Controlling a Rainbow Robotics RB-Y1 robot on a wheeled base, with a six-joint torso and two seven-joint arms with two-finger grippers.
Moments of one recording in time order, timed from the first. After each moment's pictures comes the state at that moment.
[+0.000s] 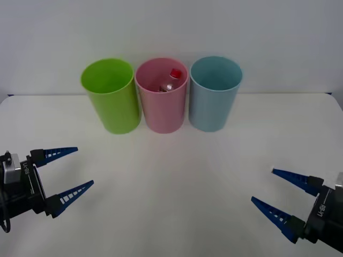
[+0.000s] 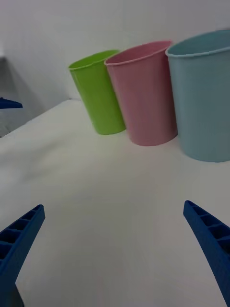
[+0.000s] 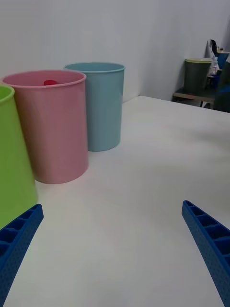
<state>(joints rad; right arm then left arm) 0.46 -0.36 -0.32 -1.99 1.27 -1.14 -0.27 0.19 0.61 0.21 -1.62 -1.02 -1.18 -0.11</state>
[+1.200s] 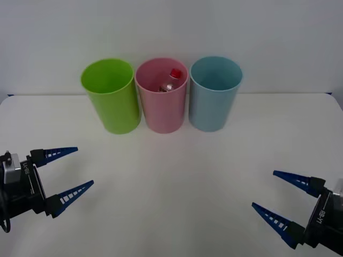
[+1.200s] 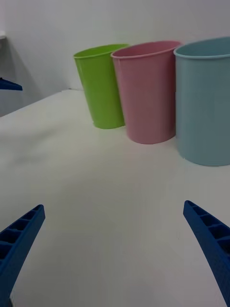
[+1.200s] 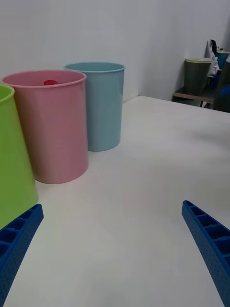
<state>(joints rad) 0.46 -0.35 -0.34 -1.98 1.29 -1.17 -0.16 0.19 0.61 0.21 -1.62 -1.02 -1.18 -0.11</state>
